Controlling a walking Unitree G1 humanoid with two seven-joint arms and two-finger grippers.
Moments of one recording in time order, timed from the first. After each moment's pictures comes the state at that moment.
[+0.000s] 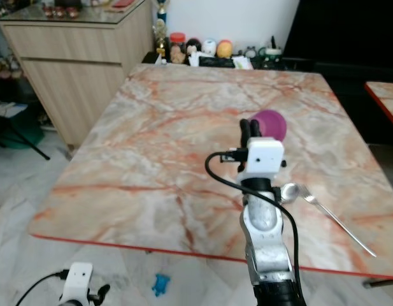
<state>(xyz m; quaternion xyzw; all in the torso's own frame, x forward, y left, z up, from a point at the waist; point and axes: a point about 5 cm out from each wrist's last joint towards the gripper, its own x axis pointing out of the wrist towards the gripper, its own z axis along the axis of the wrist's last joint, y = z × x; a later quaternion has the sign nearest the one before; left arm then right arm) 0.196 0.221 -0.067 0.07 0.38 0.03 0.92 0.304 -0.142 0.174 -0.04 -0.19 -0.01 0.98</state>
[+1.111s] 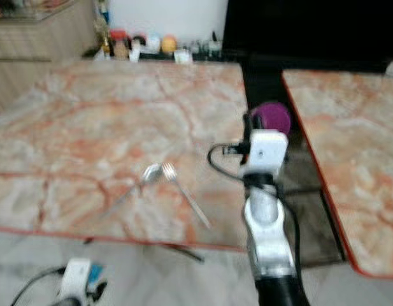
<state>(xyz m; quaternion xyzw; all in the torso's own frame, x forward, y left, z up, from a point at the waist) 0.194 0.204 -0.072 0.06 0.39 0.01 0.92 0.307 -0.159 0.174 -0.04 -0.19 -0.05 0.98</state>
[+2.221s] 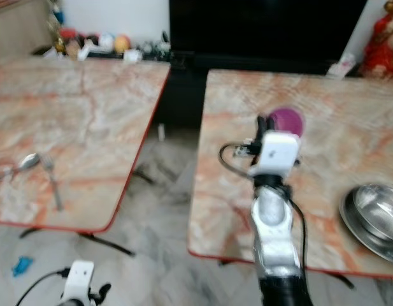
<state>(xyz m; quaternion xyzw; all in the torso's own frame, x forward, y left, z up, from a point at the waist) 0.195 0.219 -0.069 0.07 0.39 0.02 0.92 0.310 -0.147 0.178 -0.04 -0.19 -0.03 0.98</state>
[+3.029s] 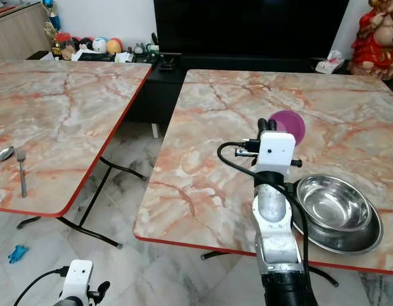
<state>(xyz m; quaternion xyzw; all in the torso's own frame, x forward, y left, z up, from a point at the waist) 0.196 0.216 -0.069 0.06 0.39 0.02 0.92 0.323 -0.172 0.166 -0.08 -0.08 -0.11 0.99</state>
